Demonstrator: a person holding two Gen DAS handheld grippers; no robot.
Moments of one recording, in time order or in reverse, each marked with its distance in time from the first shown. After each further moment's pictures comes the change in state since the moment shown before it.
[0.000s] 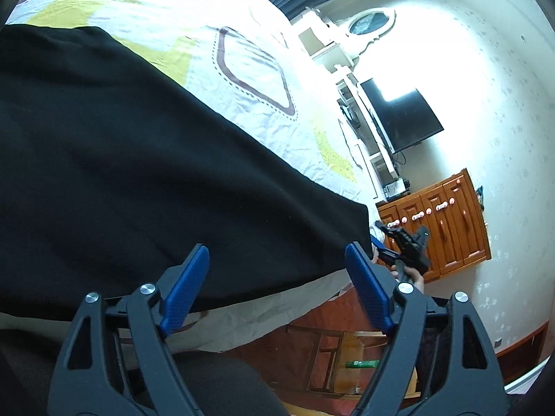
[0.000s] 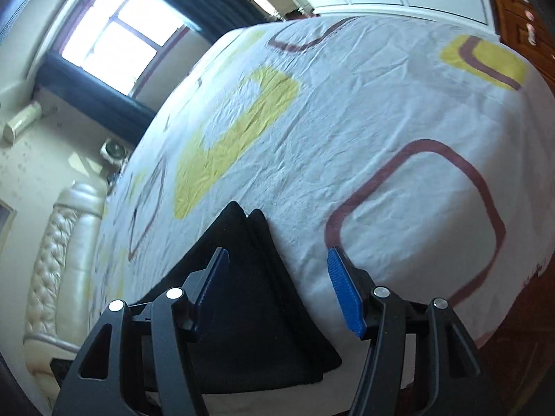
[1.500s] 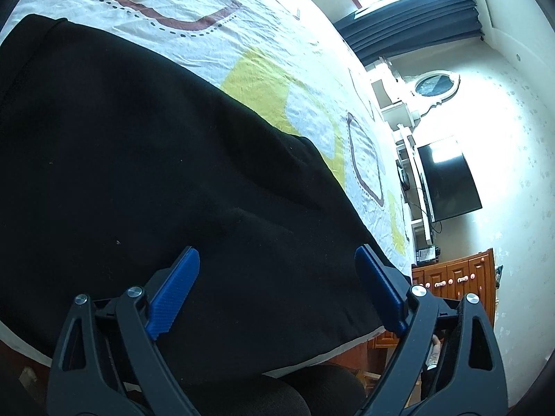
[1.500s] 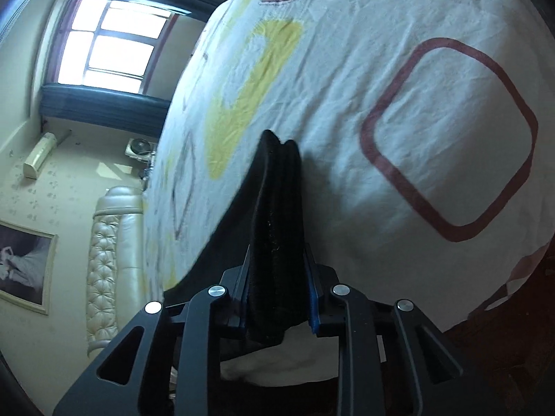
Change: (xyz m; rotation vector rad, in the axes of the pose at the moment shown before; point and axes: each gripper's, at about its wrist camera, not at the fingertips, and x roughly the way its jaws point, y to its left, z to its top) left arm -0.123 0.139 0.060 -0.227 -0.109 0.163; right arm -0.009 0.018 -0.035 0.237 0.145 0.236
